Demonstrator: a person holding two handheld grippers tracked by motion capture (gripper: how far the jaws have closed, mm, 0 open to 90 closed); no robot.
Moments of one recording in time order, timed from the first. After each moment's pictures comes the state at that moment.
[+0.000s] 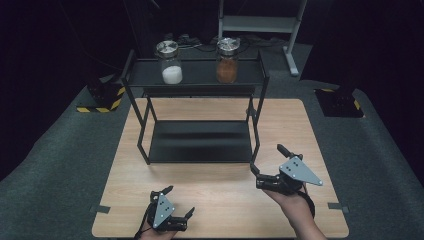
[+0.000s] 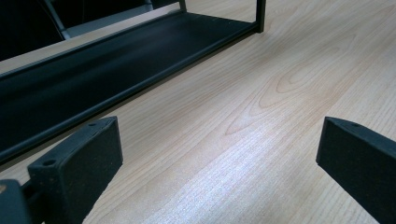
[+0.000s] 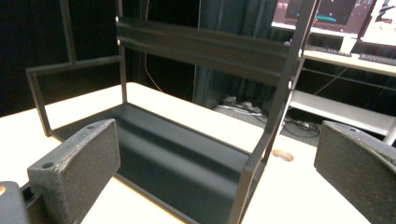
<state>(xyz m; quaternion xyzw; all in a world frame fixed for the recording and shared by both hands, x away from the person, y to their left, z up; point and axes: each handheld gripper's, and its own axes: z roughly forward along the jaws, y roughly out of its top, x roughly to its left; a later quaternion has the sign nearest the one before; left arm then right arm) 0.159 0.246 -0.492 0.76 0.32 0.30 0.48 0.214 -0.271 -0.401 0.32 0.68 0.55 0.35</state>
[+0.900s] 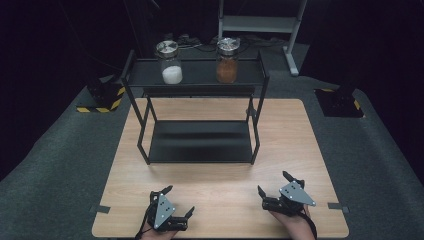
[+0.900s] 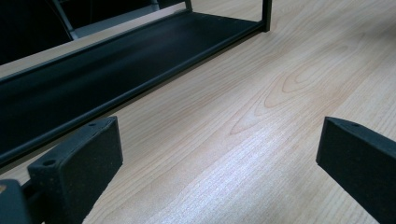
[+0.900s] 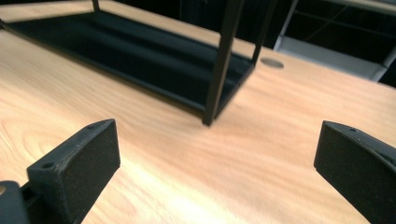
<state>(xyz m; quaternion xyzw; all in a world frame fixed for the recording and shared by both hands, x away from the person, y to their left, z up) 0.155 0.242 -0.493 0.75 0.33 0.31 0.48 0.199 -0.291 -0.477 0.36 0.73 0.47 0.35</state>
